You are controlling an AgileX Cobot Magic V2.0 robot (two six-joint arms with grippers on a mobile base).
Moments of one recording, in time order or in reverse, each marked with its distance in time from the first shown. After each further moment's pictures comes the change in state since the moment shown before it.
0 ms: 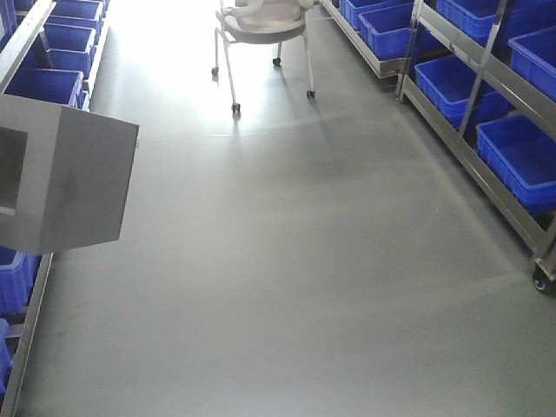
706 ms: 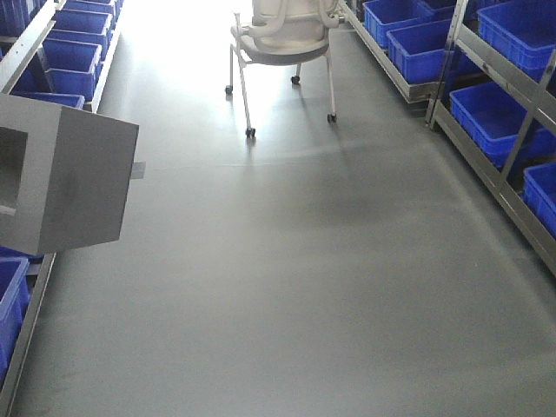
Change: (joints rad) left arm 0.000 0.000 0.000 0.000 0.000 0.000; right arm 0.000 0.000 0.000 0.000 0.000 0.000
